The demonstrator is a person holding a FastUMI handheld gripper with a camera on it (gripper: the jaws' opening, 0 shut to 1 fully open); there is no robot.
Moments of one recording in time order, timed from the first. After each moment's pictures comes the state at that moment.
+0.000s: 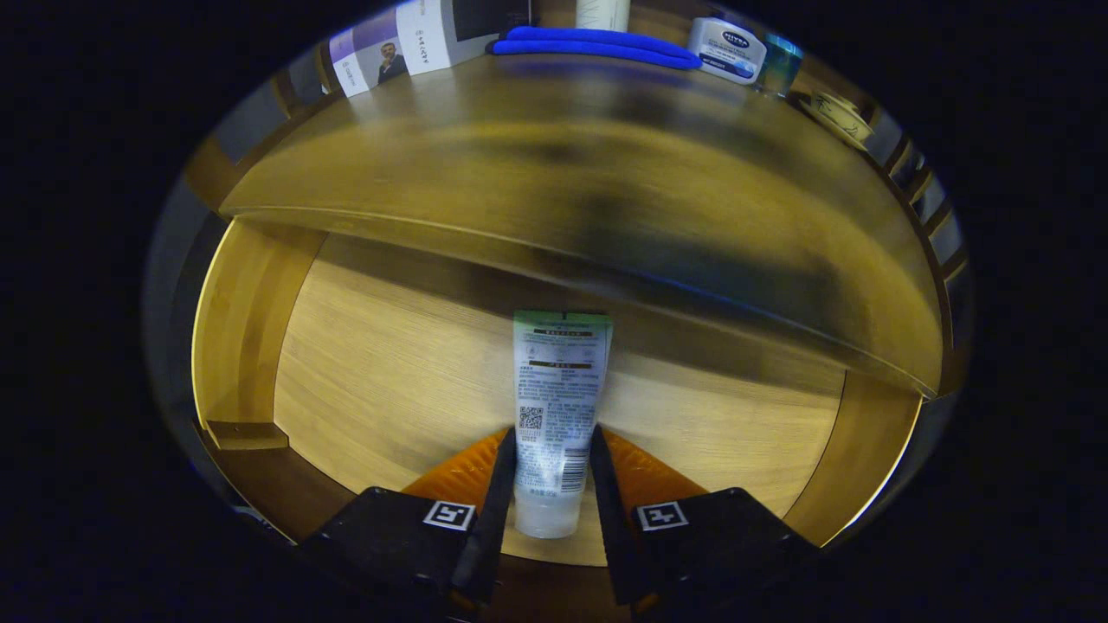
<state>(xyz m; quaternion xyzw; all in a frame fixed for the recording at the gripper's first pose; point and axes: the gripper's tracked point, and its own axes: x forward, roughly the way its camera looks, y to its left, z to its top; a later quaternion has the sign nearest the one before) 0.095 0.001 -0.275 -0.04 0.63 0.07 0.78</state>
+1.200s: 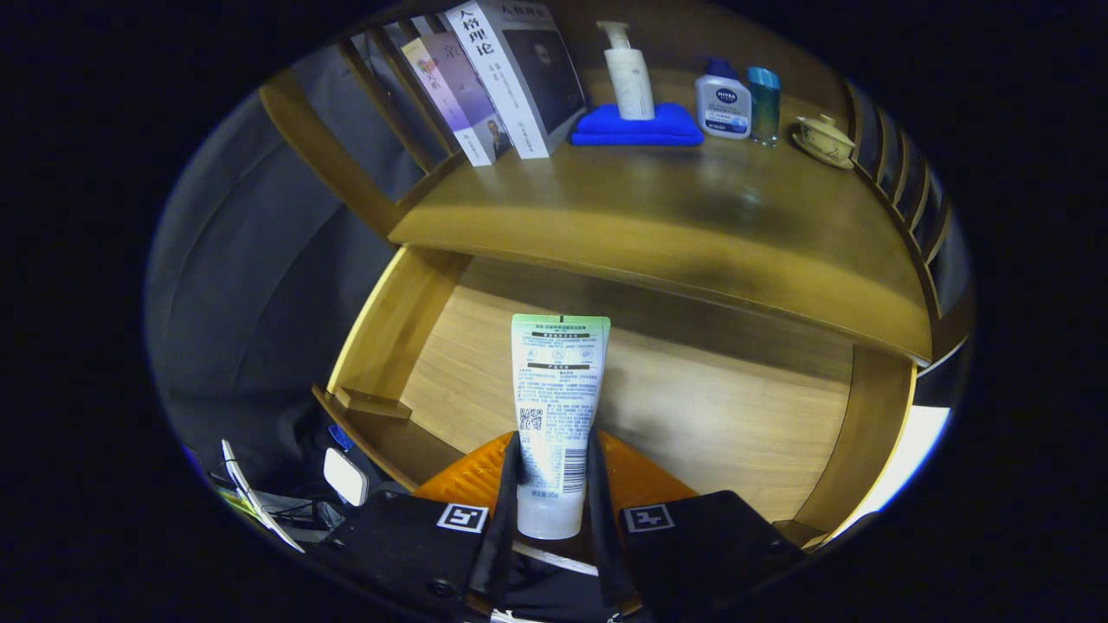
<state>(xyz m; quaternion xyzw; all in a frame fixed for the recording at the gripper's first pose) 0.049 0.023 -0.168 0.05 0.54 0.19 0.82</state>
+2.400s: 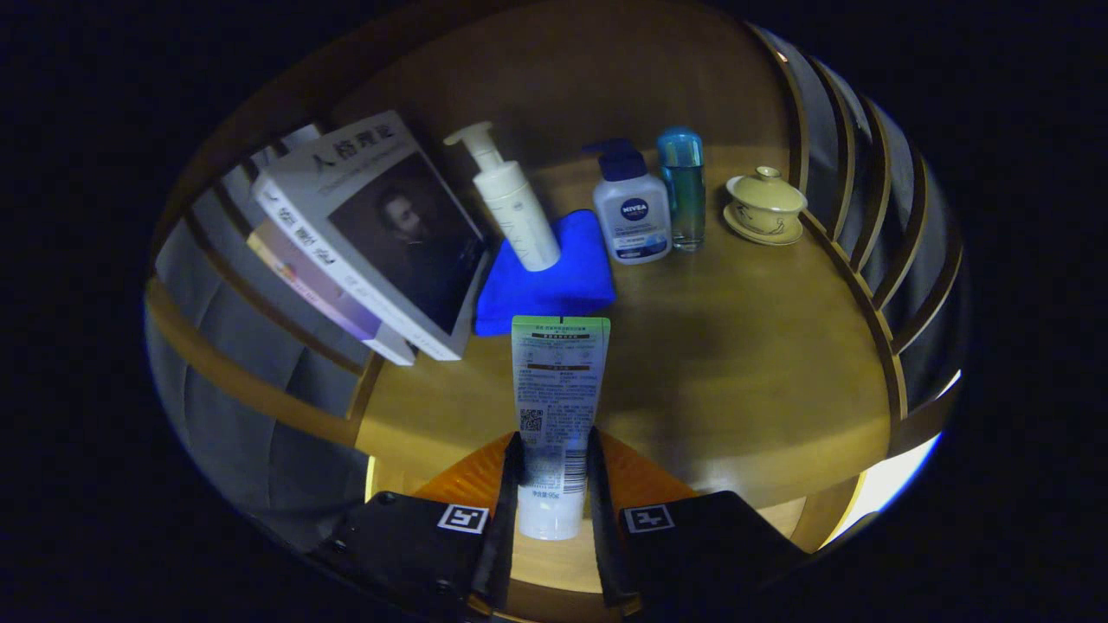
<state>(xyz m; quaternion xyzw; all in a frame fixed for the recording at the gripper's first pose) 0.231 -0.024 -0.124 0.16 0.47 0.06 0.86</state>
